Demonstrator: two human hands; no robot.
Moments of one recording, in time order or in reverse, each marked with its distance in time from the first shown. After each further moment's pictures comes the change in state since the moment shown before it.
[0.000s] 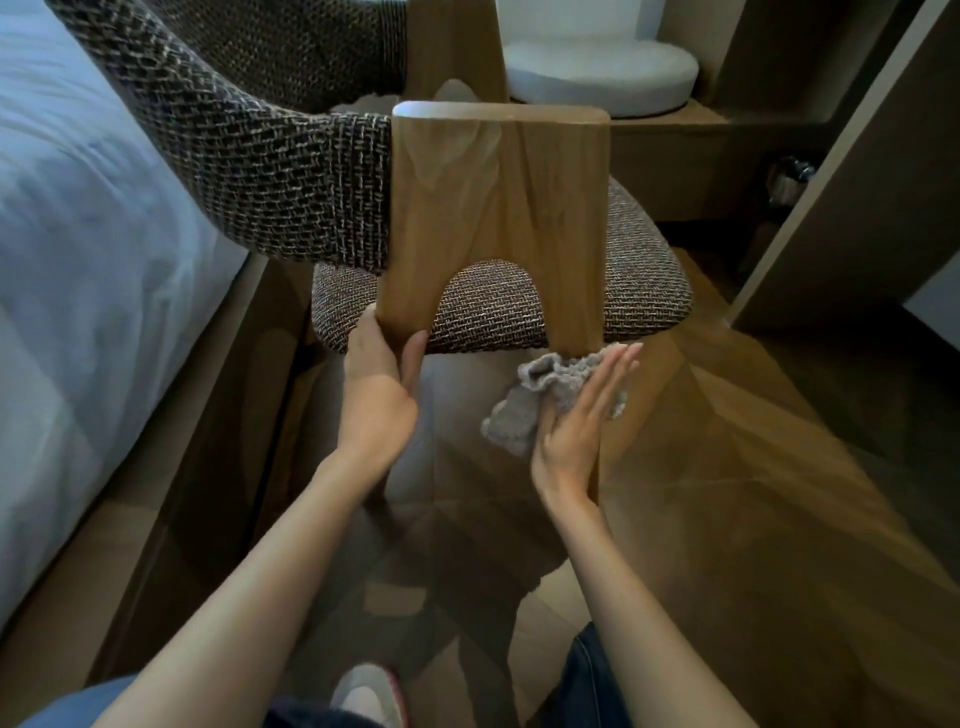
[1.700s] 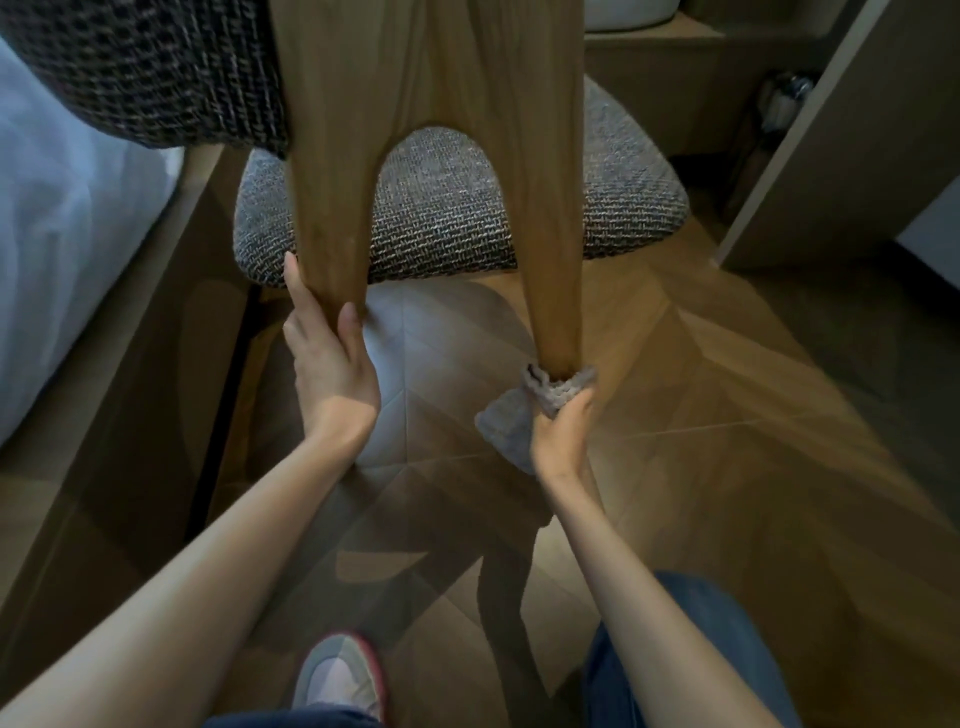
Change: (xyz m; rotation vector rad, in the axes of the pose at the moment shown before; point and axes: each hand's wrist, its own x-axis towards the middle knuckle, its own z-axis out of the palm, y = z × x) left_hand -0.027 -0.027 0.039 -0.011 0.119 -0.228; right_hand -0.043 0.092 0.012 0.028 -0.154 0.593
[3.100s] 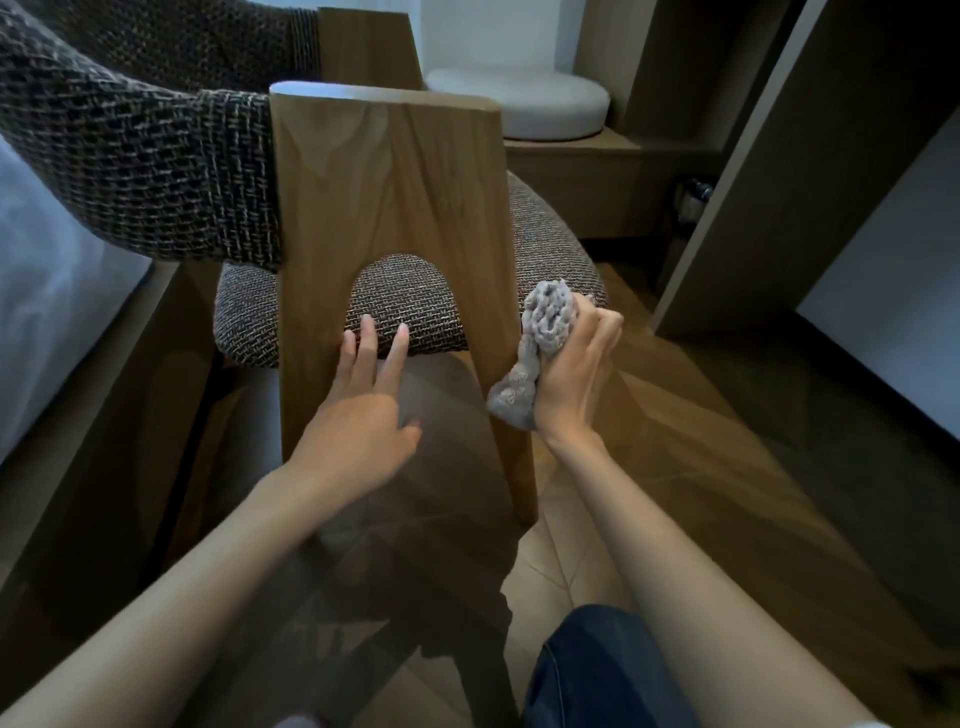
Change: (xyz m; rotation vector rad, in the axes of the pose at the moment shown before) left_hand -0.007 0.062 -0.014 0.555 -0.622 0.323; right_hand 0.050 -0.130 -0.066 -0.233 0.427 -0.669
